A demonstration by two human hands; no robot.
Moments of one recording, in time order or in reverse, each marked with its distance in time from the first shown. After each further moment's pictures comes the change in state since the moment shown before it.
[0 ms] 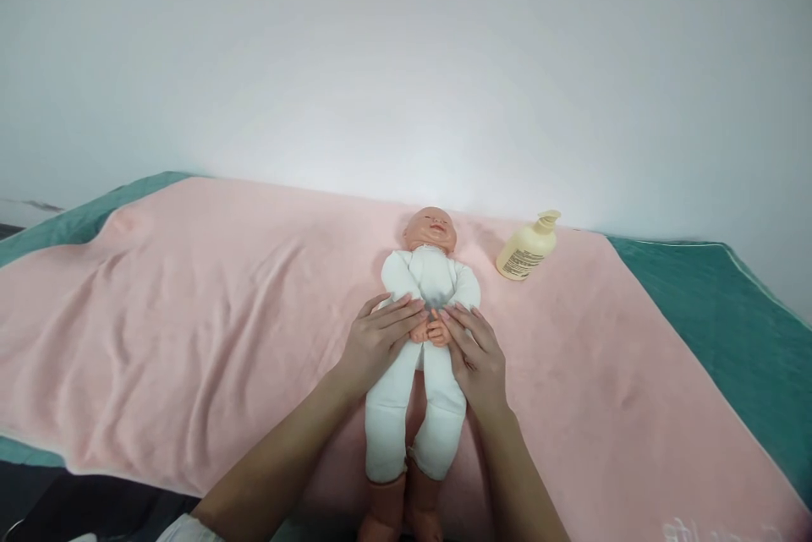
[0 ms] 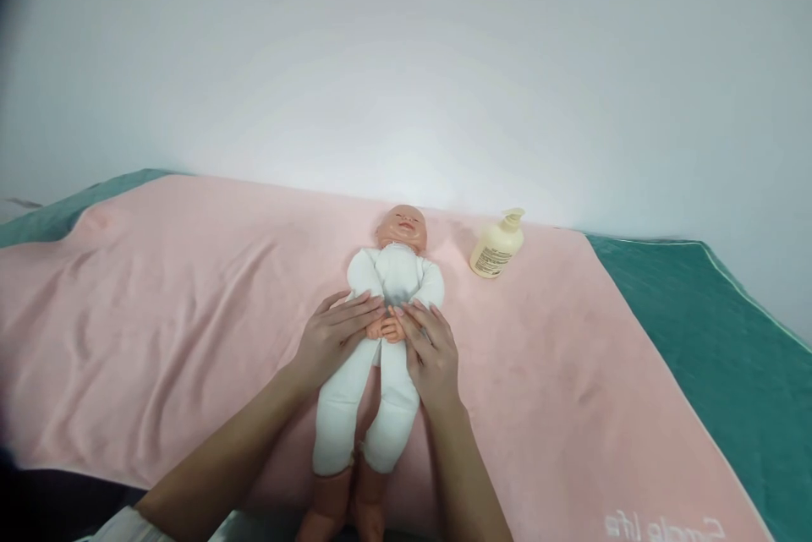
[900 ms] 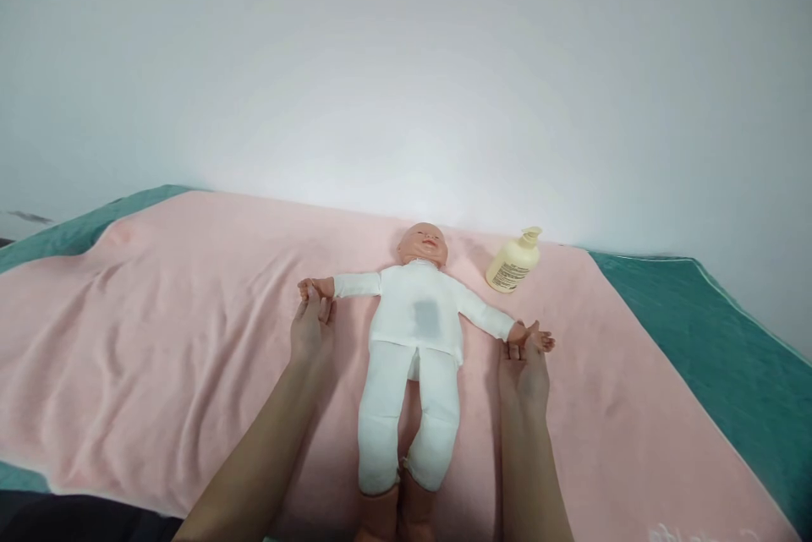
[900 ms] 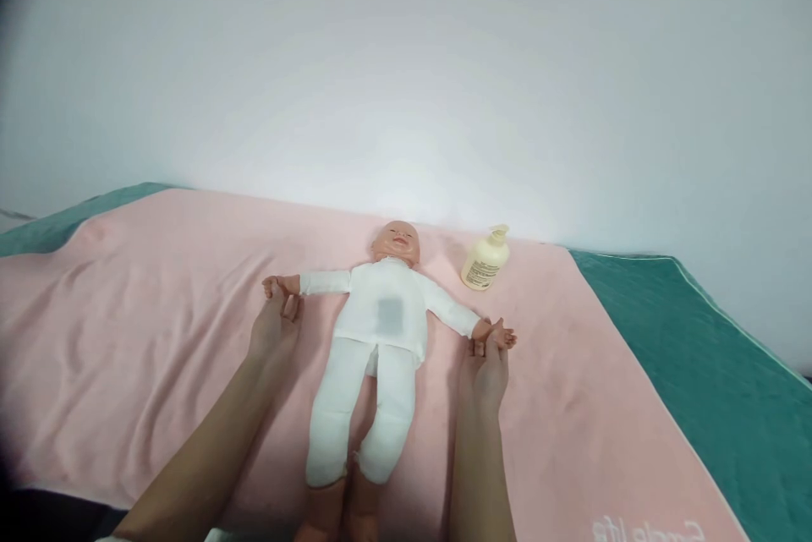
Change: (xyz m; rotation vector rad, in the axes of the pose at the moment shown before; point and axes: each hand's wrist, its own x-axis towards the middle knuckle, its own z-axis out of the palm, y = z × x) left_hand -0.012 -0.059 -0.015 -1.233 0.960 -1.349; right_hand -0.015 0.056 -0.029 0.953 0.886 1.152
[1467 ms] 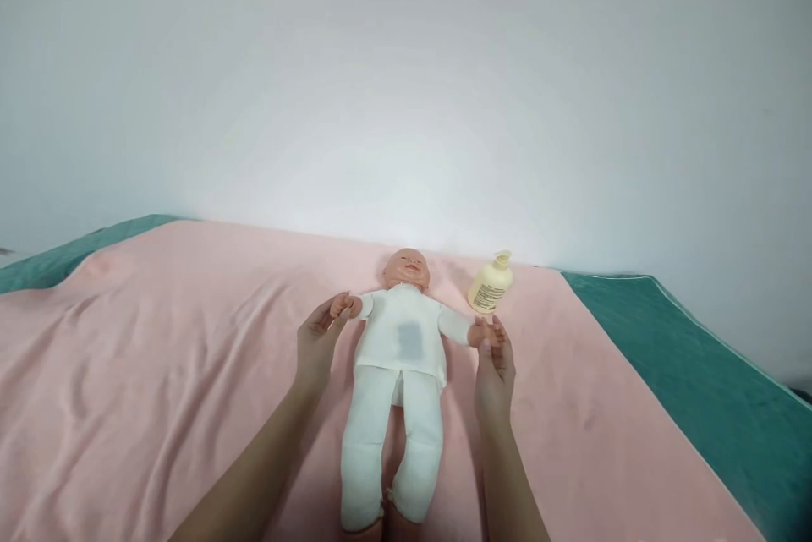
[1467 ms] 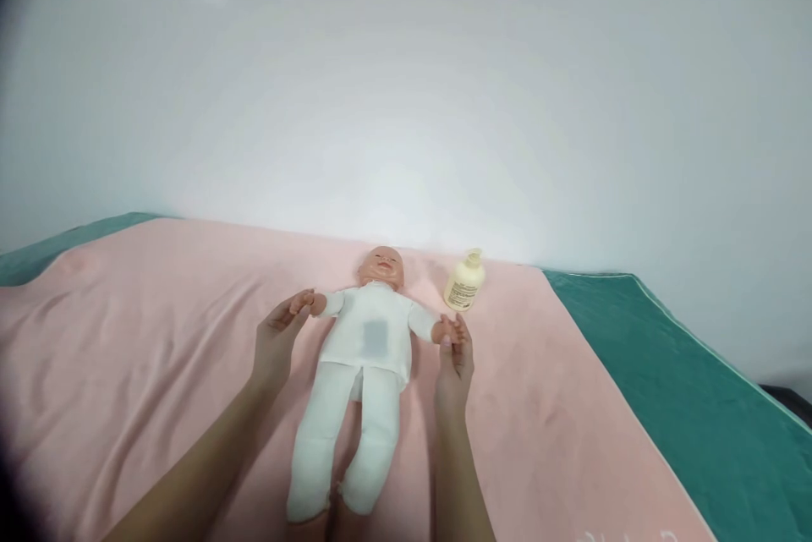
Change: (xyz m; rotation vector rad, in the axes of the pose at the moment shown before) left_hand -0.035 0.004 0.032 0.513 -0.358 0.365; right_hand -0.025 -0.009 0.025 -0.398 -0.360 -0.341
